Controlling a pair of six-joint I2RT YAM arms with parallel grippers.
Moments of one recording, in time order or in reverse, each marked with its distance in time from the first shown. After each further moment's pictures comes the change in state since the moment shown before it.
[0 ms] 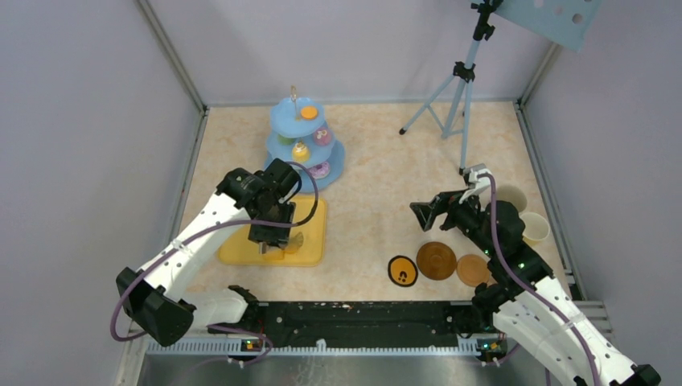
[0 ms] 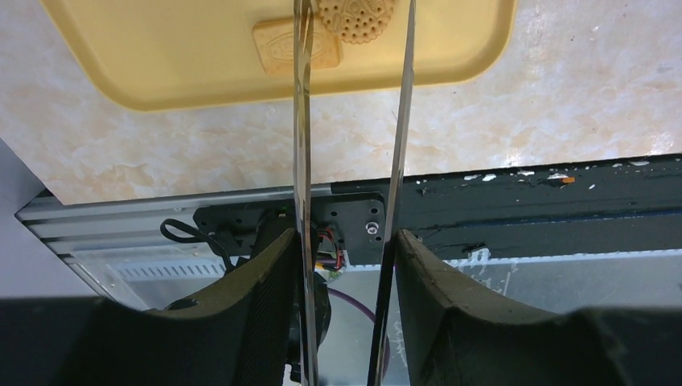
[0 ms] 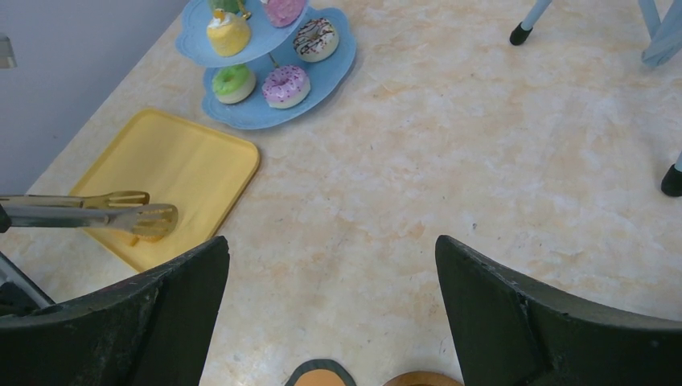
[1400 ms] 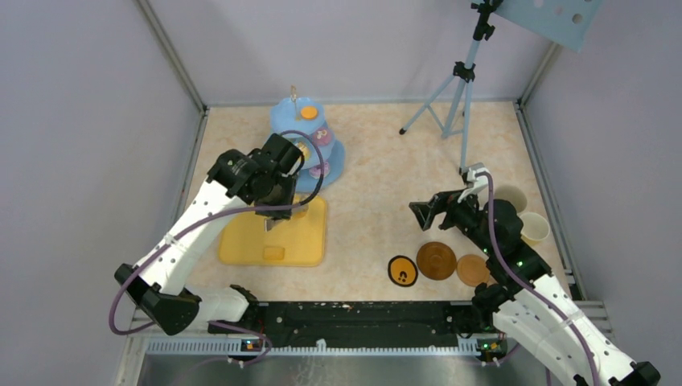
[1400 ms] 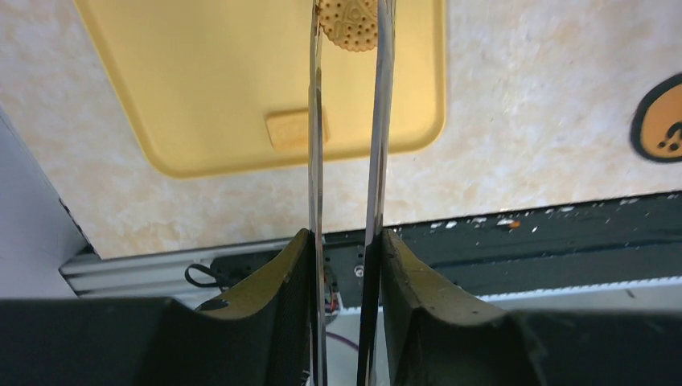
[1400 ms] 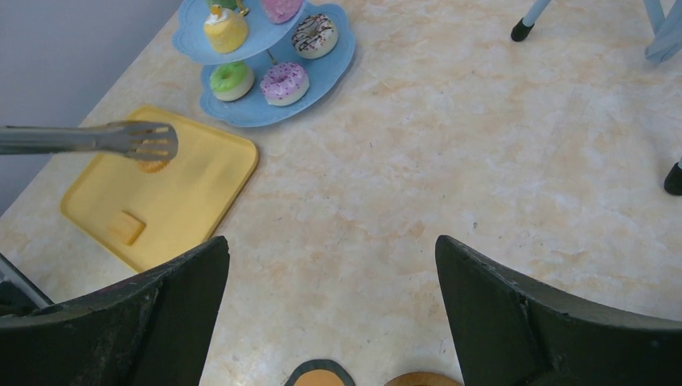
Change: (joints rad) left arm -0.032 0.063 0.230 -0.005 -0.058 0.024; right arm 0.000 0.015 0.000 0.012 -0.002 0.000
